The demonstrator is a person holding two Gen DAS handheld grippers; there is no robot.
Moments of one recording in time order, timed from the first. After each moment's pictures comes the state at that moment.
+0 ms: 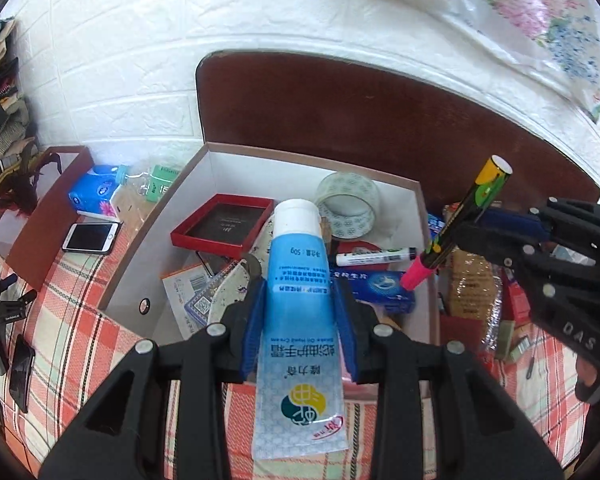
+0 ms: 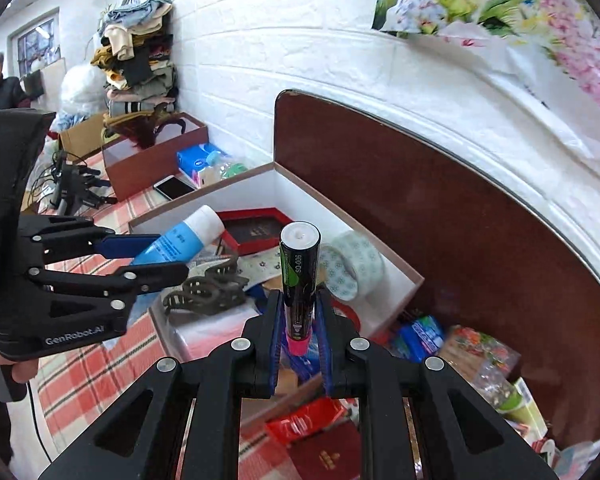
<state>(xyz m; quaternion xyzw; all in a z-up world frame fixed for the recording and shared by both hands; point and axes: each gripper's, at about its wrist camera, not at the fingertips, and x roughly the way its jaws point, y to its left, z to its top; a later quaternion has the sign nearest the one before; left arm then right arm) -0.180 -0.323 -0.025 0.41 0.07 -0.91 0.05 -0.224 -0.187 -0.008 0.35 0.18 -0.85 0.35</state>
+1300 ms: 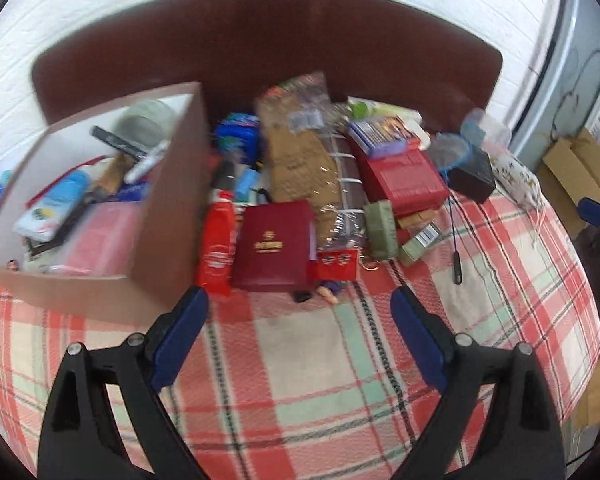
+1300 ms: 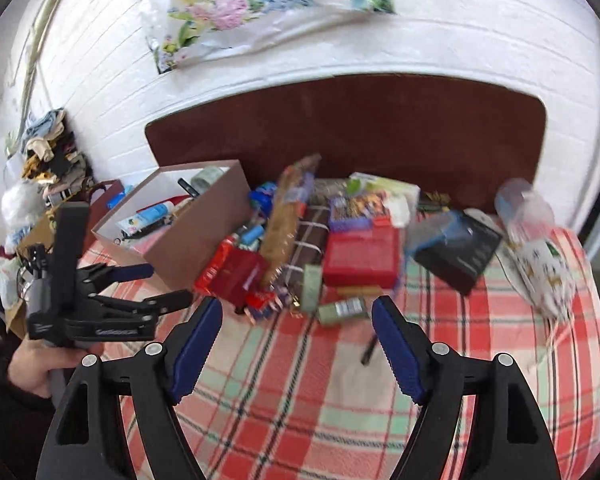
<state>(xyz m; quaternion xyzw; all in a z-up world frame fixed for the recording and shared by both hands) -0.131 -0.121 -0.105 0.44 -0.01 -0.89 -0.11 -0.056 0.109 -0.043 0.37 -0.04 -0.91 0.17</state>
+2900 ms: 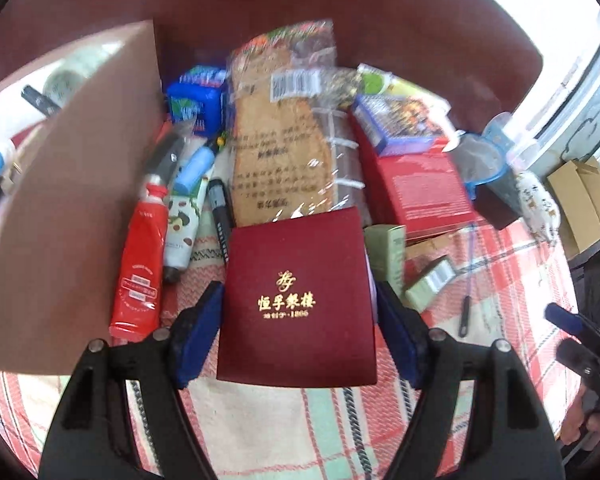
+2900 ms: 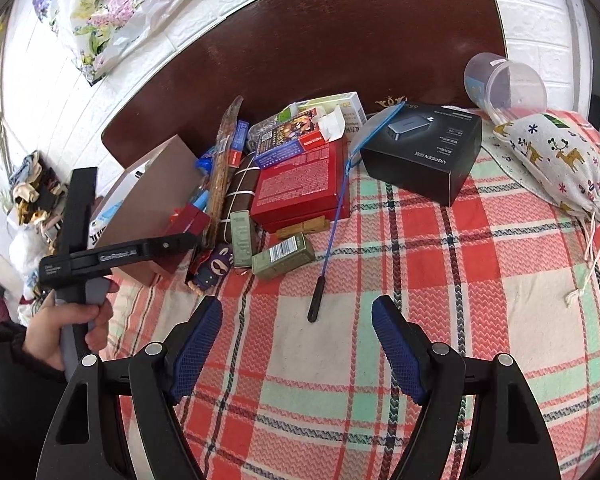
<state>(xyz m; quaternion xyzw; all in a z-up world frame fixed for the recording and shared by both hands) -0.206 -0.091 -0.138 0.49 0.06 -0.86 -0.11 -0.091 0.186 -0.139 0.42 -0.15 -0.87 0.18</state>
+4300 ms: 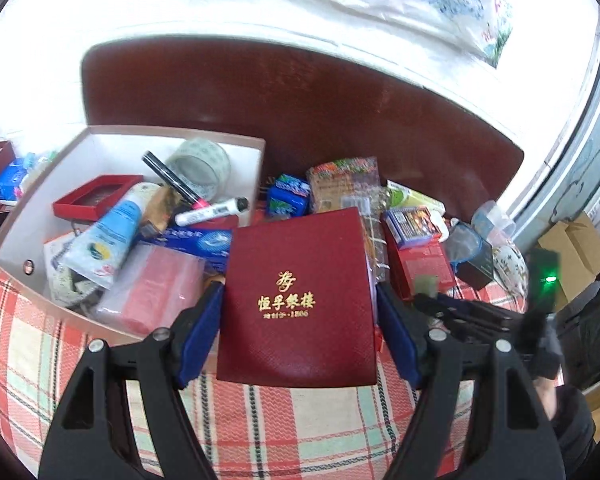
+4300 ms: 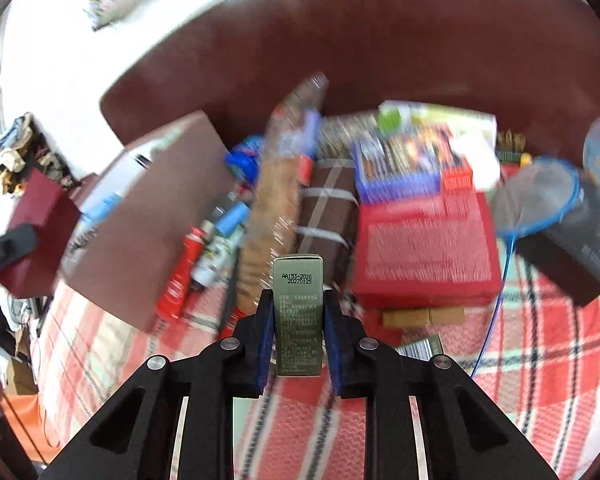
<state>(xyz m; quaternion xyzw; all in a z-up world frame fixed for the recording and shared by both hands) -0.141 -0.196 -0.040 0.38 0.10 -0.92 -0.07 -0.185 0.049 -0.137 0.42 -0.08 -0.88 0.20</state>
